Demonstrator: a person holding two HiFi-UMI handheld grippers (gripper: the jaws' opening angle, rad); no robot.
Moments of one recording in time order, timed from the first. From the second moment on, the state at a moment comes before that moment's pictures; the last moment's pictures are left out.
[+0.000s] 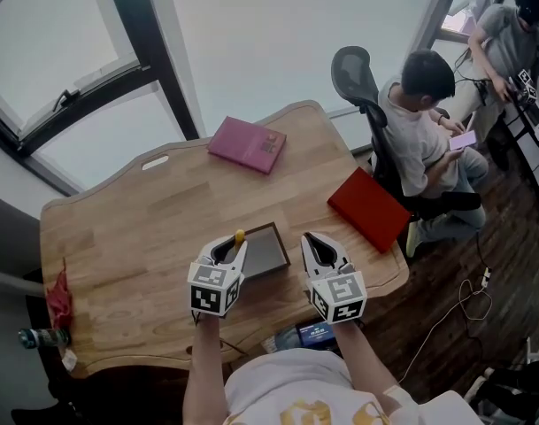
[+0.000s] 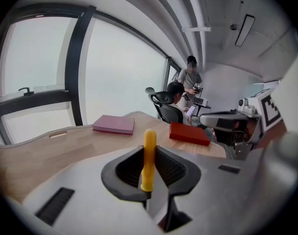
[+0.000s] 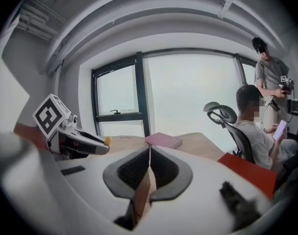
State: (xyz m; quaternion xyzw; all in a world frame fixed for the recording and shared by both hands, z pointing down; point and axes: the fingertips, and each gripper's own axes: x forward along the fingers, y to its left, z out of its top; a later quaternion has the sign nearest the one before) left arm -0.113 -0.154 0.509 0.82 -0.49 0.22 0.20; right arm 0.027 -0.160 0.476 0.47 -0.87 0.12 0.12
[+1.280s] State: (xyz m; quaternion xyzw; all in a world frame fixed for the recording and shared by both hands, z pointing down) left arm -0.090 -0.160 0.586 0.83 -0.39 0.34 0.23; right arm 0.018 -0.185 0.525 0.46 -0.86 0.18 0.16
